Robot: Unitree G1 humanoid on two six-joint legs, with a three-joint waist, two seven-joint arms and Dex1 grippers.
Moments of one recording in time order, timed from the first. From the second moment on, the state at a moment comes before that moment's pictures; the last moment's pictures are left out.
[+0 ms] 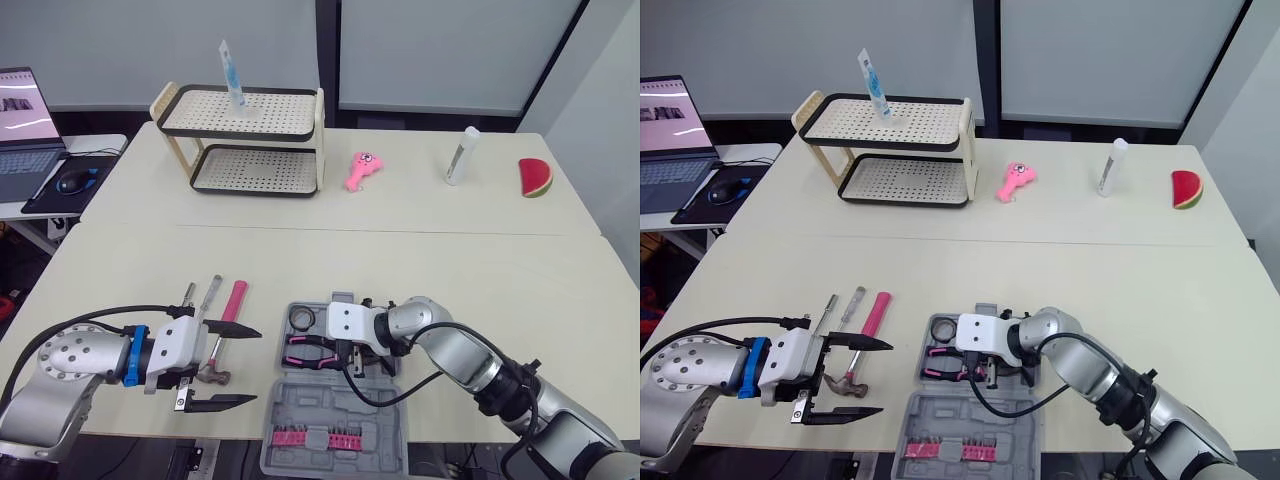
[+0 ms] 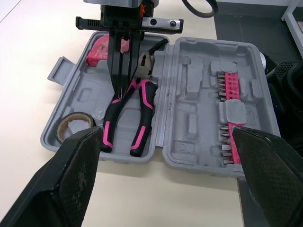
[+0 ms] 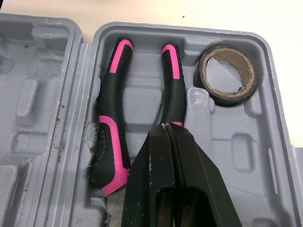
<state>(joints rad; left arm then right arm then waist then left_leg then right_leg) 0.15 0.94 0.12 -0.23 -0.44 -0.01 -1.38 -0.52 -0.43 0.73 -0.13 -0.08 0.56 0.87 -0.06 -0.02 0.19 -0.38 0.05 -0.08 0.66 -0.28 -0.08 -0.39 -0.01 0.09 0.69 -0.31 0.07</state>
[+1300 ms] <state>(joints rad) 0.43 0.68 0.66 0.21 -0.49 0.21 -0.83 0.52 -0.66 -0.38 -0.41 0.20 0.15 0.87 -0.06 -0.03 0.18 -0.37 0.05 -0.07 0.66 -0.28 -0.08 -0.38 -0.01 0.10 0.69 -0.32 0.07</state>
